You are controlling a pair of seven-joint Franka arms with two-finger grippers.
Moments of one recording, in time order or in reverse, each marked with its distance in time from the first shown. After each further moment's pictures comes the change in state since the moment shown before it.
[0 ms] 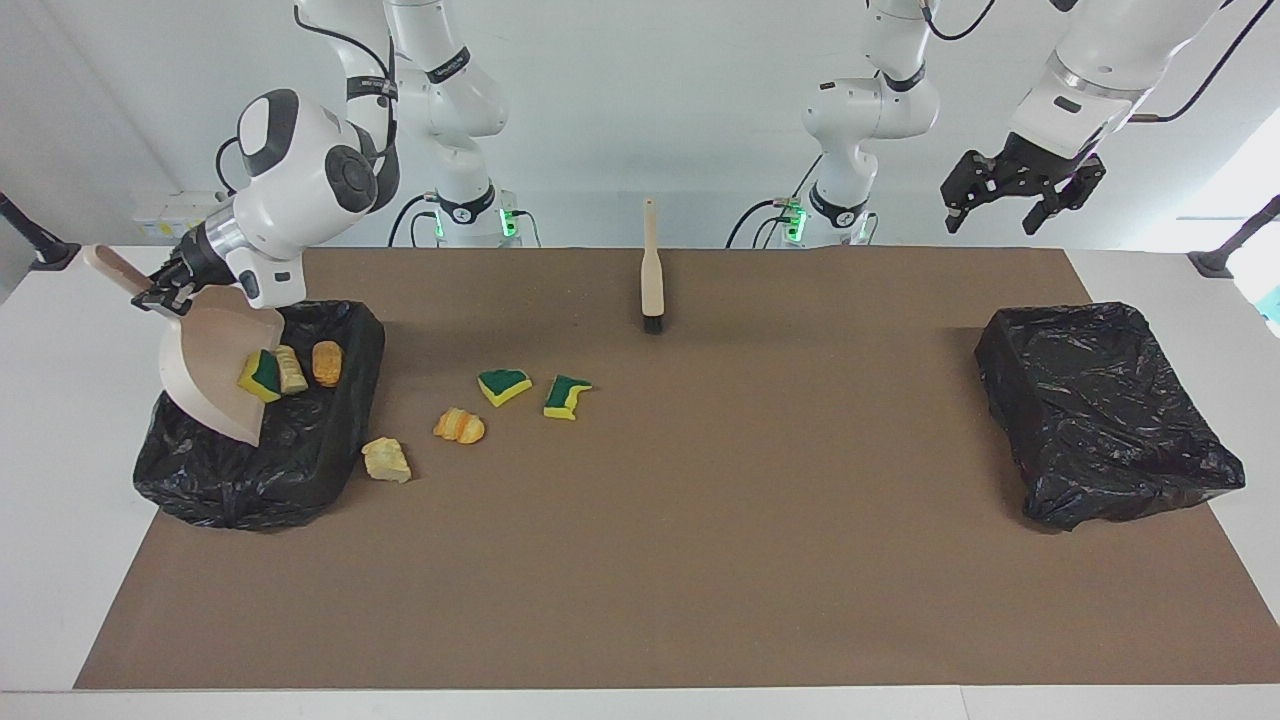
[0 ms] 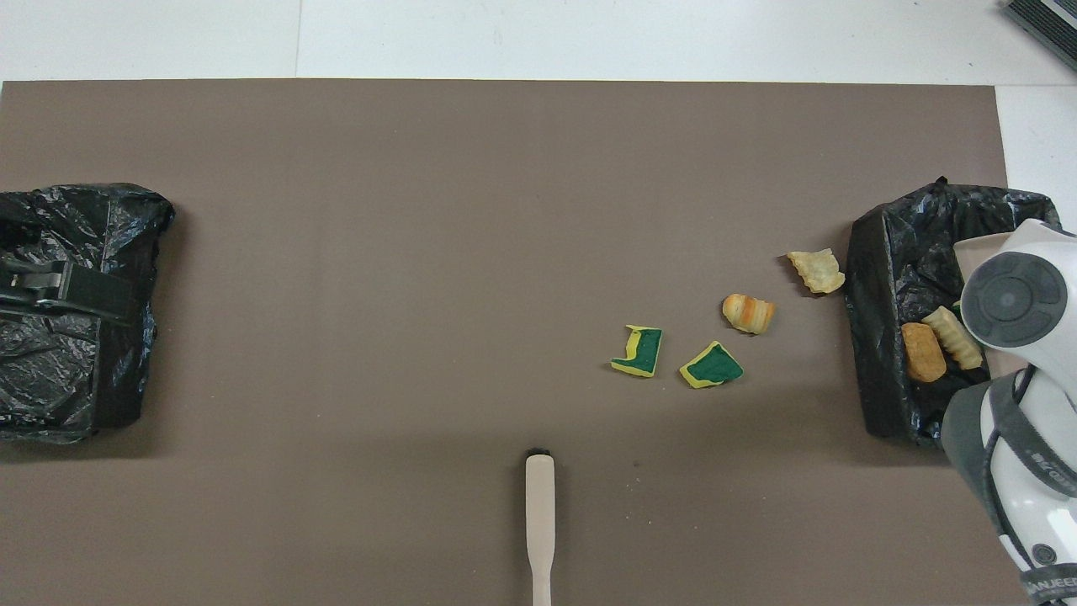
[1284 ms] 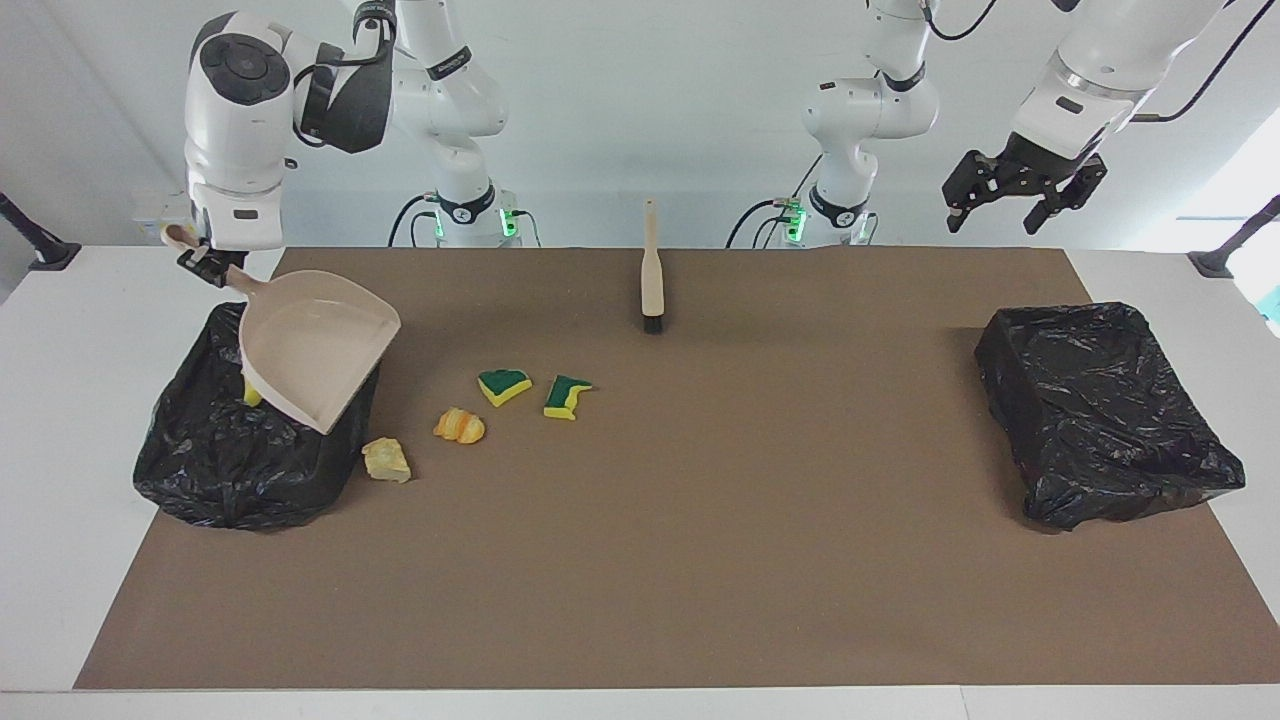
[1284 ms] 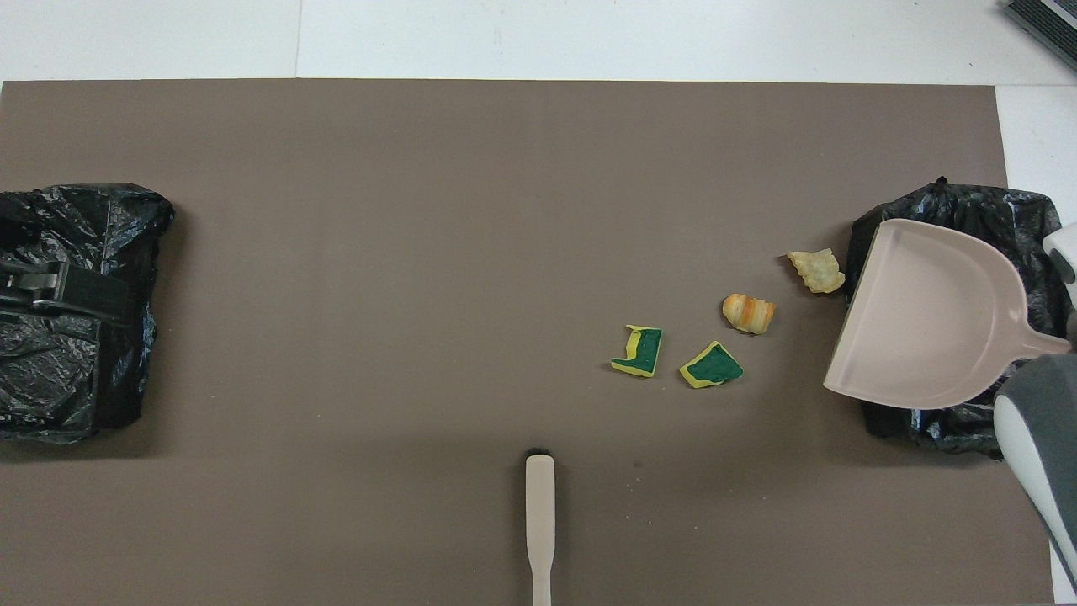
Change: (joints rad) left arm 0.004 0.000 0.001 0.000 0.000 -0.004 0.000; right arm 0.014 -0.066 -0.004 0.121 0.776 -0.216 0.210
